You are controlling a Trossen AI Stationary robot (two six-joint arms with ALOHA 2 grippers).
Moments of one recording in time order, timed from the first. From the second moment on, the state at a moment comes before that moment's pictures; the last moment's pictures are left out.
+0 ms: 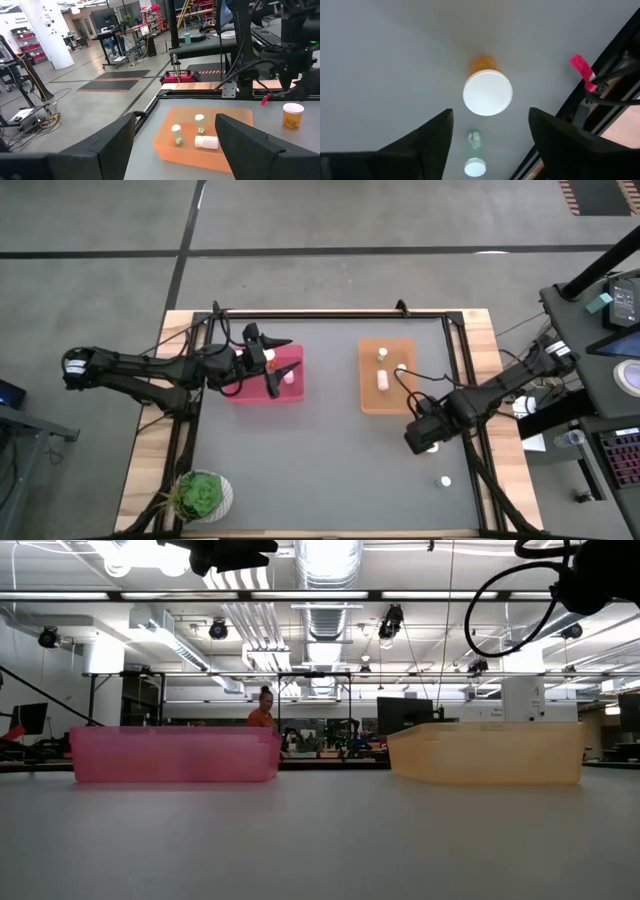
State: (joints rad) left arm -0.01 1.01 0.79 0.17 -0.42 0.16; right arm 0.47 1.30 0.99 -1.25 -0.16 1.61
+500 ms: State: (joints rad) left arm -0.01 1.01 0.78 0.17 -0.42 0.16; right arm 0.52 1.34 0.93 -1.17 -0.16 1.64
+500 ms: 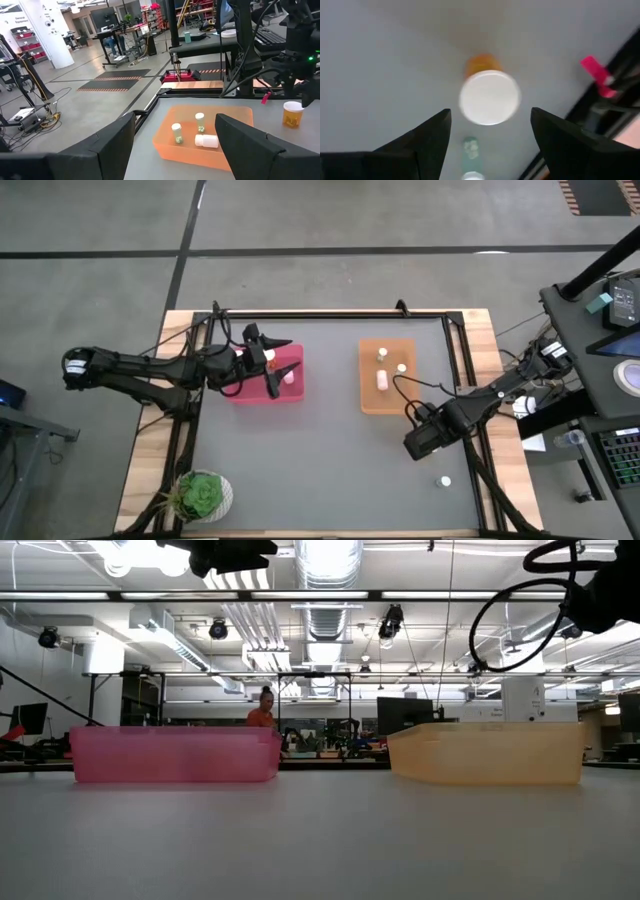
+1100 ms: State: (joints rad) left arm -0.01 1.01 0.78 0.17 -0.42 0.16; right arm 0.52 1.34 0.84 -1.05 -0.16 1.65
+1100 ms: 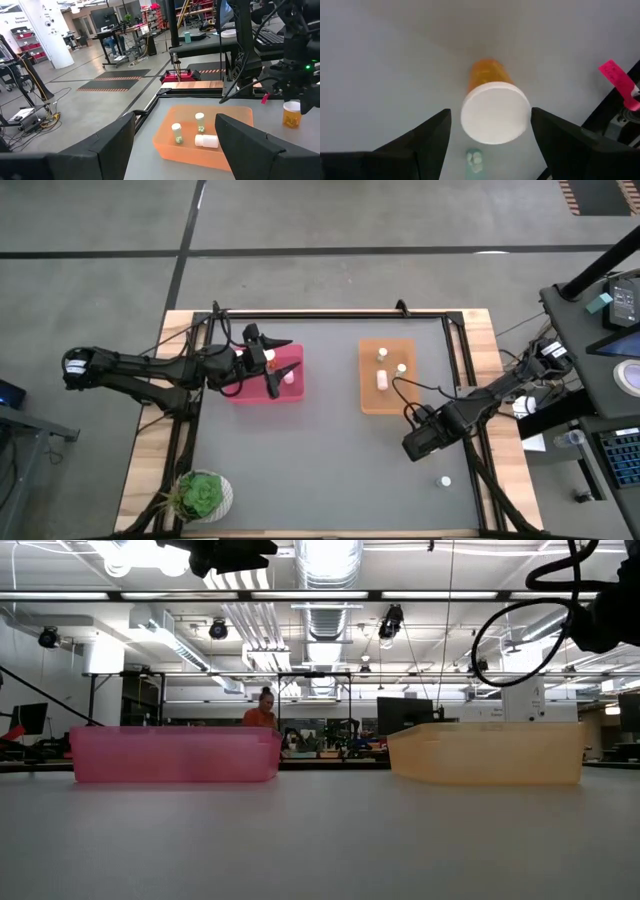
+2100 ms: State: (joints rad) left arm -0.01 1.01 0.78 0.17 -0.42 0.16; right arm 0.50 1.32 0.88 -0.93 -0.08 1.60
